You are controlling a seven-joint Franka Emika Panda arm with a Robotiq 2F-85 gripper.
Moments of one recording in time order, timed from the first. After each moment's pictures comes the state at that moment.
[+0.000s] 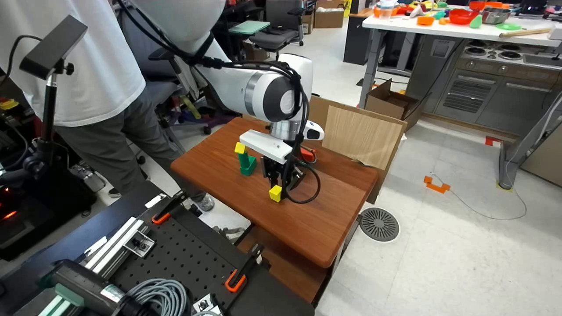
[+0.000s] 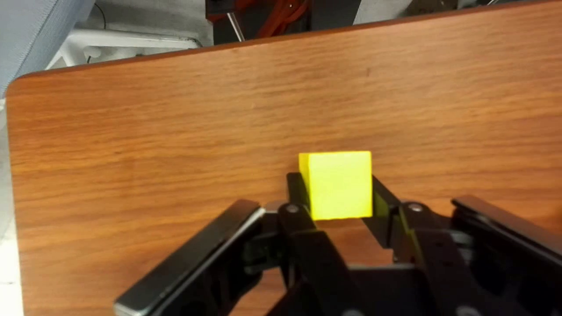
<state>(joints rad) -0.01 0.69 -0.05 -1.91 -0.09 2.25 0.08</state>
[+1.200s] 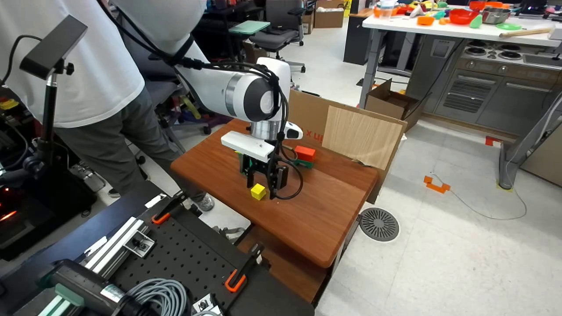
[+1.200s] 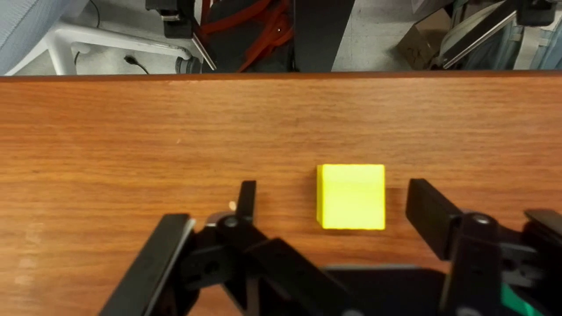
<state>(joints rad) 0.04 0.67 -0.02 -1.97 -0.10 2.25 0.05</state>
